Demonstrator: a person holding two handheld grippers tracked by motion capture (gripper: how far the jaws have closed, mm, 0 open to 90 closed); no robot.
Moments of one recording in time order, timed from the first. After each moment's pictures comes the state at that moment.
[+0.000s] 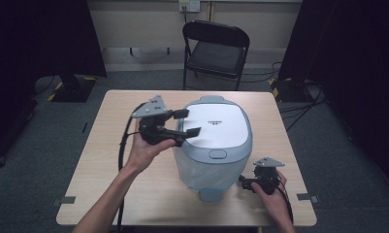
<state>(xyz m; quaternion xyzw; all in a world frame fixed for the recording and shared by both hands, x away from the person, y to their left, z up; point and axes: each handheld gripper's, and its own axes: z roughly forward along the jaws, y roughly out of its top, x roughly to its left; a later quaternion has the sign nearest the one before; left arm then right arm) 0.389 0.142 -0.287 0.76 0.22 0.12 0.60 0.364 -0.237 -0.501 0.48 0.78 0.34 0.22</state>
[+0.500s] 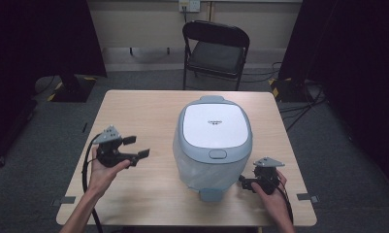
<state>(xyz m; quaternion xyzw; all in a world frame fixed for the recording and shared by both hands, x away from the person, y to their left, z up) 0.378 0.259 -0.423 0.79 0.37 0.14 0.48 0.364 -0.237 -0.501 0.48 0.78 0.34 0.22</state>
